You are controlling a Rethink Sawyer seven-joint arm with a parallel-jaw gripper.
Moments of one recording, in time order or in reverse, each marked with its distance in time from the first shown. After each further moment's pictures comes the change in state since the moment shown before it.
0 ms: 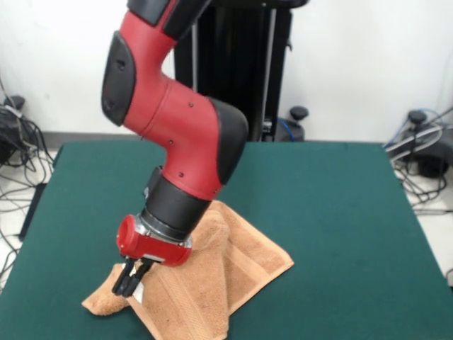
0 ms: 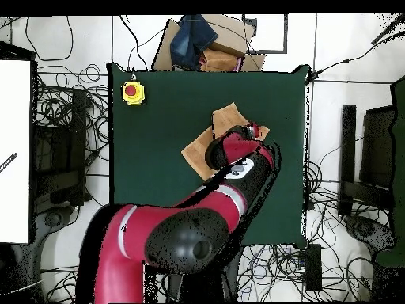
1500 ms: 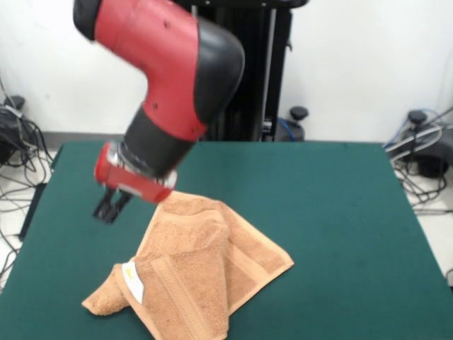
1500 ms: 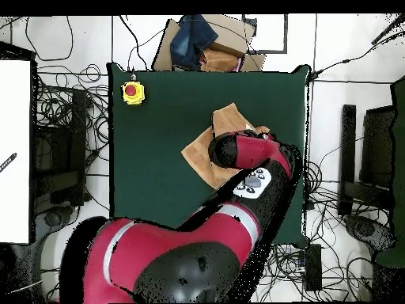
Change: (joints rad) arm -0.021 -0.265 0.032 0.168 0.041 0.365 0.000
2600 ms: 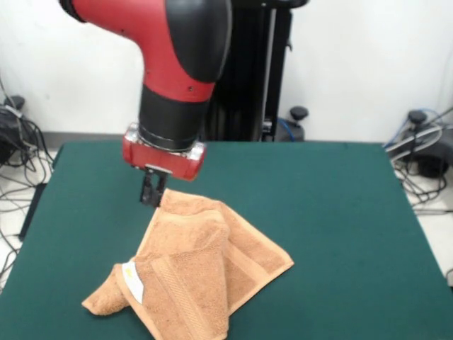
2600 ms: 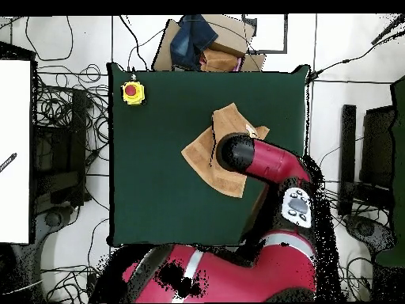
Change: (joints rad) arm -0.180 -0.240 0.327 0.195 -0.002 0.054 0.000
